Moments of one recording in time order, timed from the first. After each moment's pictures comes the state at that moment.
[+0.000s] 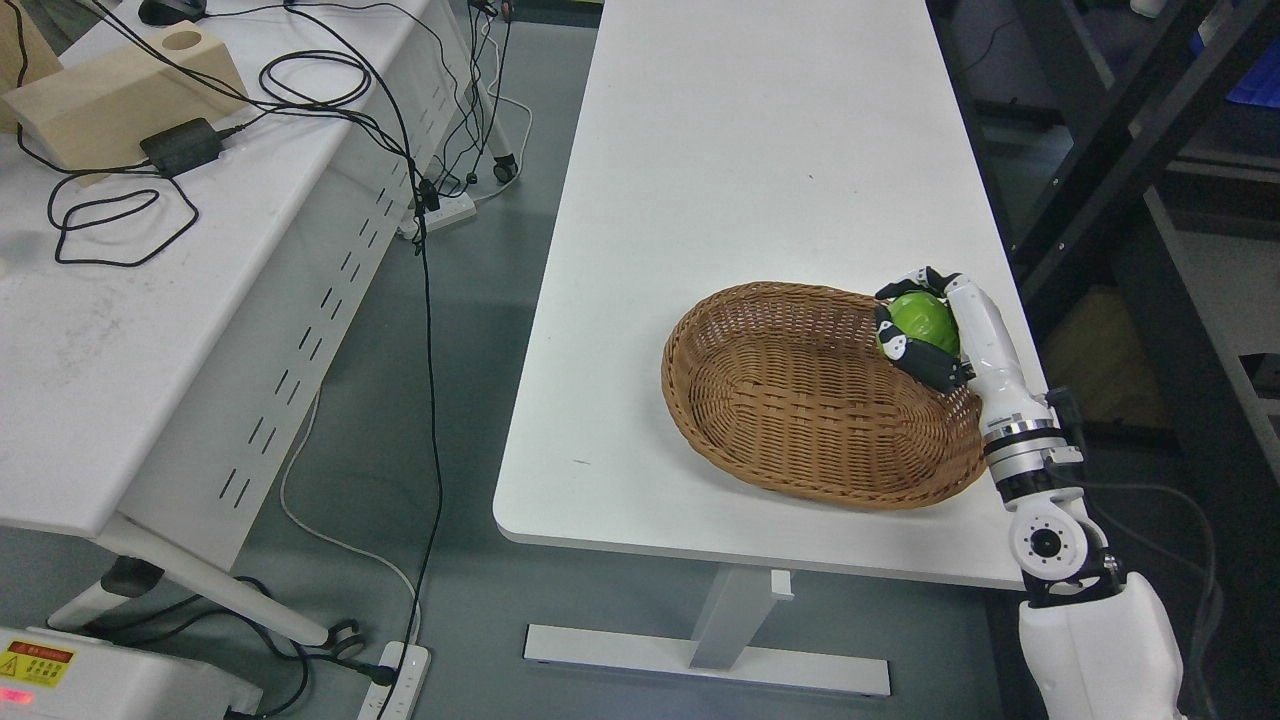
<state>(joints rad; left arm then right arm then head) -0.09 0.00 0.09 -0.04 -0.07 0.00 -0.16 -0.23 -0.25 0.06 -1.45 0.44 -0.22 0.03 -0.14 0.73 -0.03</state>
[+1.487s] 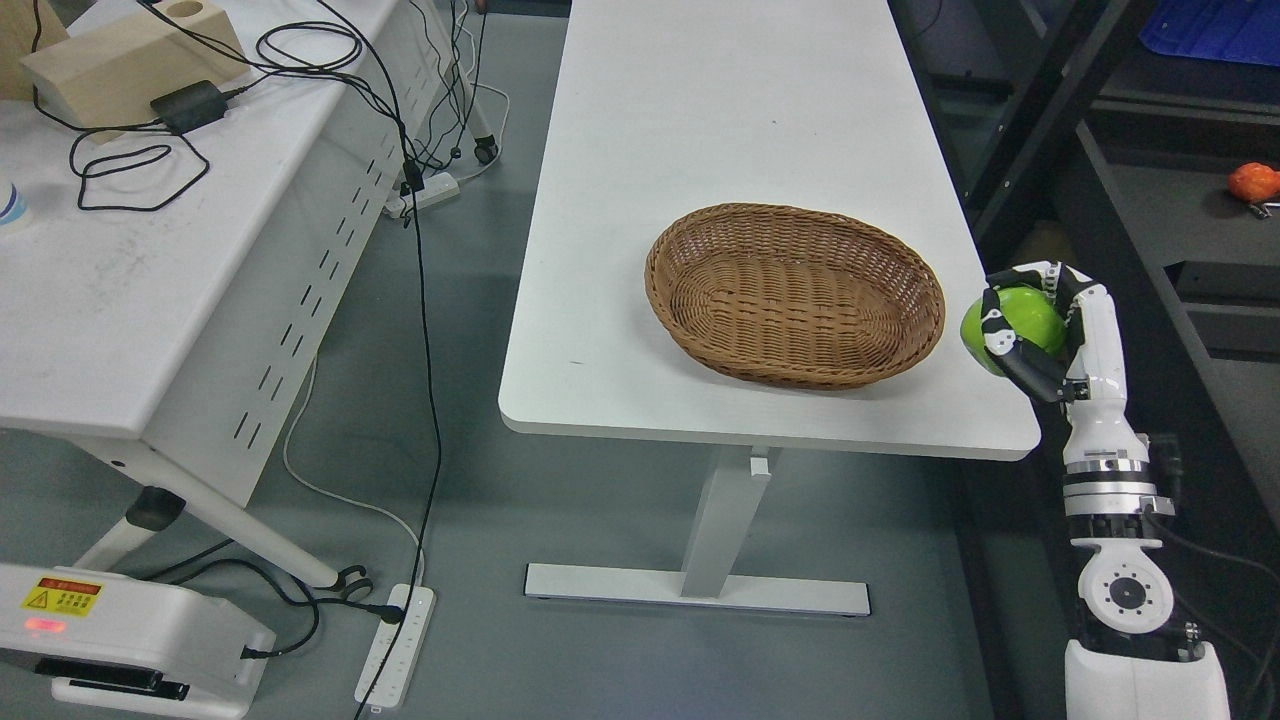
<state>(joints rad) -0.09 0.00 0.09 -0.04 -0.07 0.00 -0.16 -0.12 -0.19 -0.13 -1.57 0.23 -0.27 0.04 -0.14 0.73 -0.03</state>
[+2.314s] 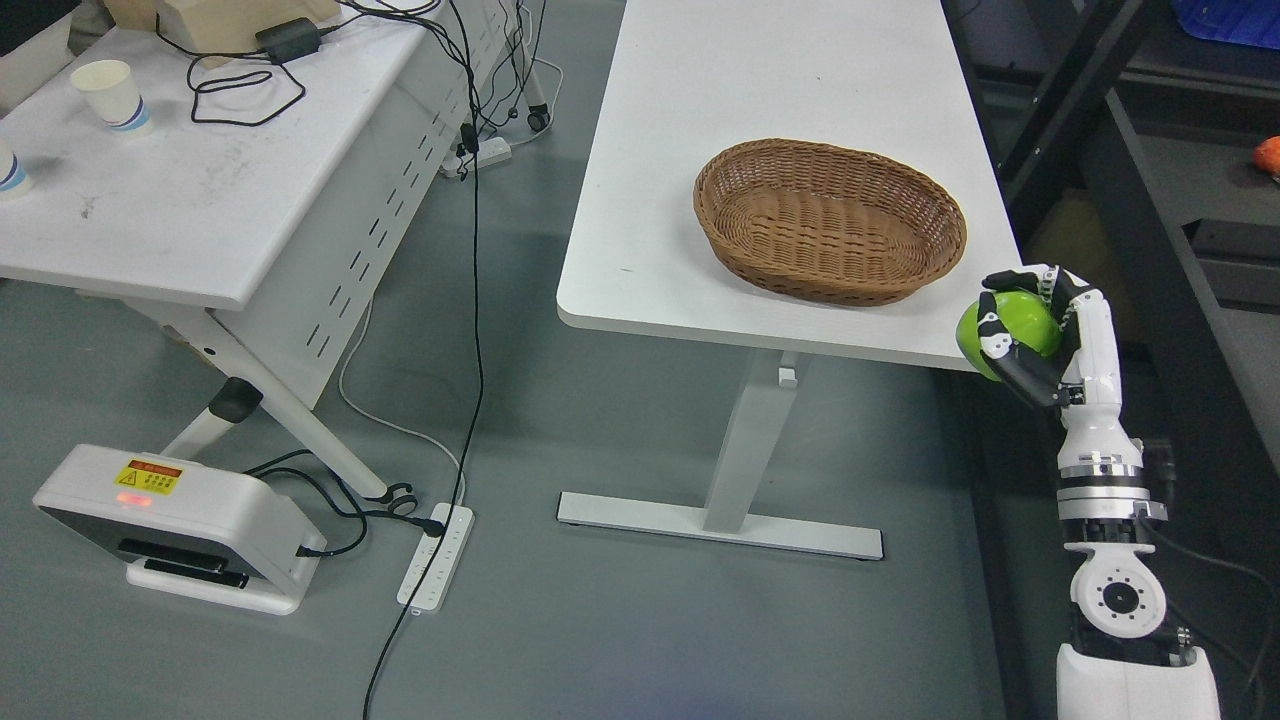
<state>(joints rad) -0.09 0.00 0.09 -0.04 -0.07 0.00 -0.16 -0.11 -0.17 -0.13 -1.57 0.23 -0.27 0.05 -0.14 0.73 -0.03</state>
